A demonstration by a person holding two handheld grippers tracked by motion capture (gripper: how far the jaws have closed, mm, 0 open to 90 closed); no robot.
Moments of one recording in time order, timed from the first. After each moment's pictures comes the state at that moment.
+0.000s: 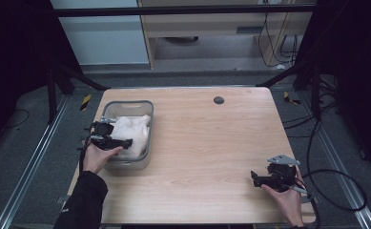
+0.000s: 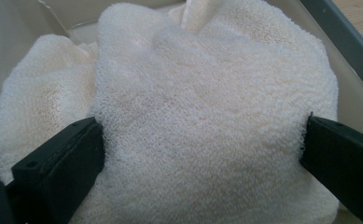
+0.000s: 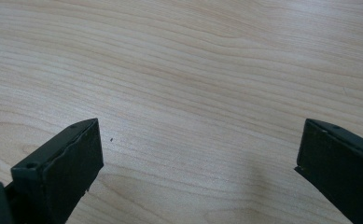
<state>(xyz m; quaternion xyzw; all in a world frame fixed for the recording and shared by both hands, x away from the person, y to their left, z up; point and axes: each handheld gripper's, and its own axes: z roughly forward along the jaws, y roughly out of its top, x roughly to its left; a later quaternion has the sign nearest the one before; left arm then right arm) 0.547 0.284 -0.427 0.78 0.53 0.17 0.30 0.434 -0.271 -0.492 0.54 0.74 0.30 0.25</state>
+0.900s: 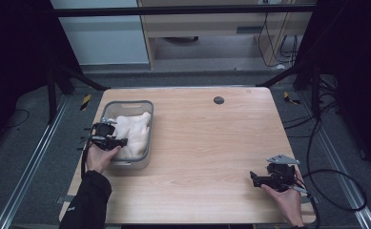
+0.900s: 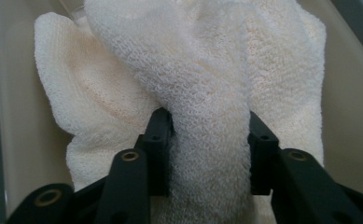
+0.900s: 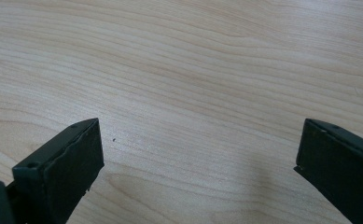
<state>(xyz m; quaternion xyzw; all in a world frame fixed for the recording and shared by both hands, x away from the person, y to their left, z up) 0.543 0.279 -0.426 0.78 0.54 0.17 0.27 0.435 -0.270 -0.492 0.54 0.75 0.31 0.23</state>
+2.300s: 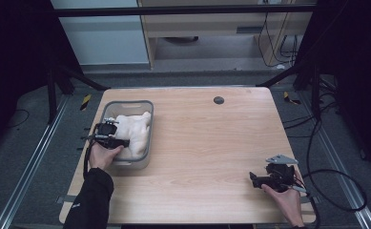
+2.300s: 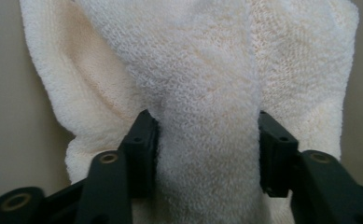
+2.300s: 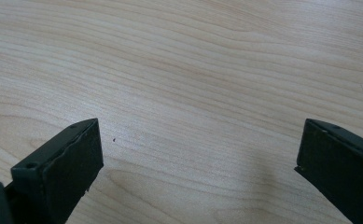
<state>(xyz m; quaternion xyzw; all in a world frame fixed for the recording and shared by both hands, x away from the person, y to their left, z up) 0.555 0.277 -0.437 0.77 0.56 0.15 0.25 0.436 -0.269 -0.494 0.54 0.75 0.30 0.23</state>
